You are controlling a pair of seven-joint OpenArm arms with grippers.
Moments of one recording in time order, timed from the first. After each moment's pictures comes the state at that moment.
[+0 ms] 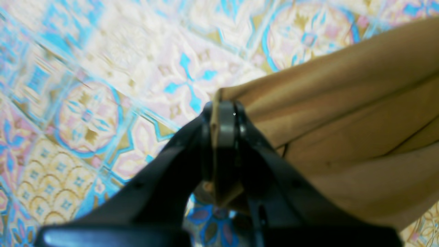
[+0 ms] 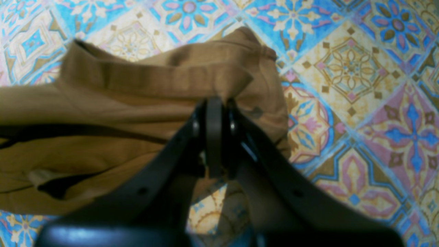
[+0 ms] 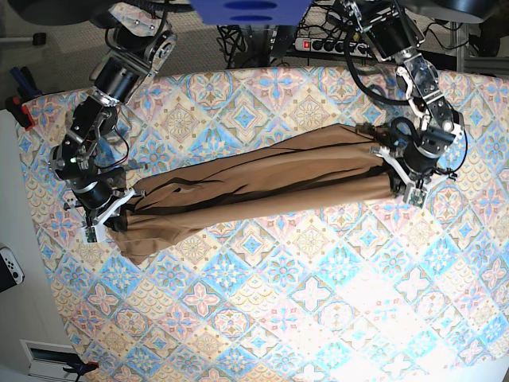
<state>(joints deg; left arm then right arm) 4.8 -3.3 -31.7 100.7 1.1 -41.3 41.8 11.1 2.2 35.8 83.9 -0.3 44.6 -40.3</state>
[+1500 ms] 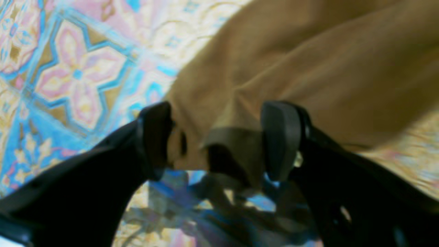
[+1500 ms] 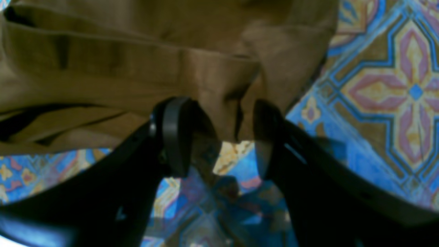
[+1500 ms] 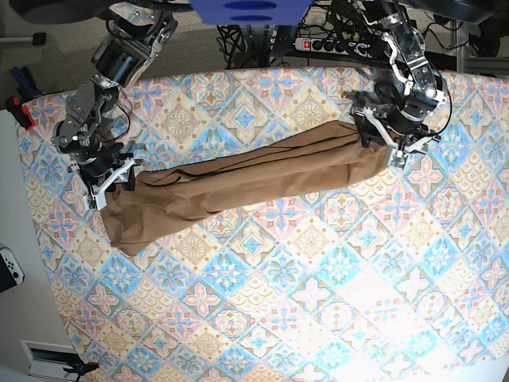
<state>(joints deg) 16.1 0.6 -29.5 106.1 -0.1 -40.9 42.7 5.8 2.2 39.1 79.5 -0.5 44.4 -44.1</state>
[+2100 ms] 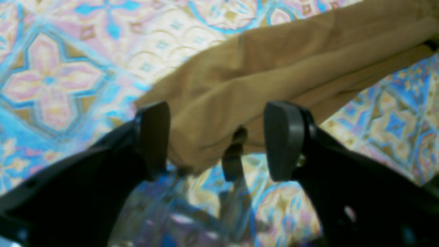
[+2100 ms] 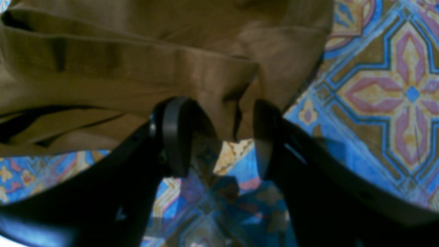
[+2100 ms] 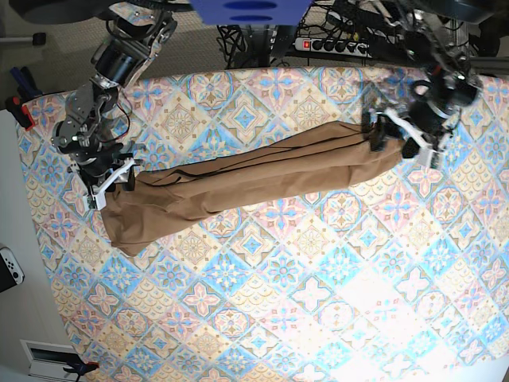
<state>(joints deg) 15.1 -6.1 -40.0 107.4 -40.6 -40.8 68.4 5.6 2.4 39.0 79.4 -0.4 44.4 -44.2</state>
